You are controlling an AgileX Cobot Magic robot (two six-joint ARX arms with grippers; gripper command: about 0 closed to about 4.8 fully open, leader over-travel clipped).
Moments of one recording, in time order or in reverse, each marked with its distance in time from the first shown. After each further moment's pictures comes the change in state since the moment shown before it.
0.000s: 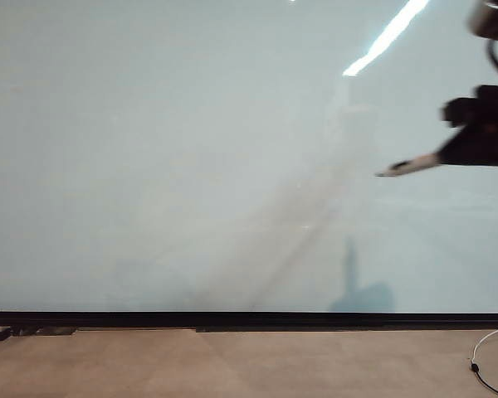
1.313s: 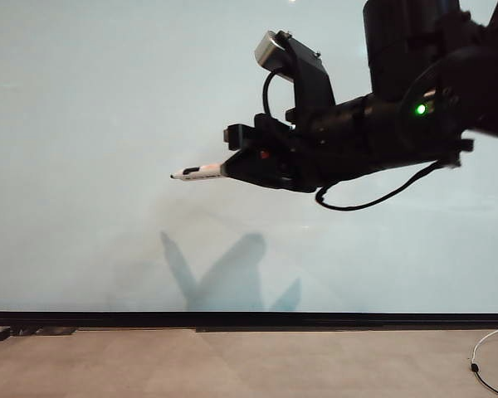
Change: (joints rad) left arm 0.000 0.000 0.000 0.000 0.000 0.000; right arm 0.310 0.749 0.389 0.451 -0.209 0.032
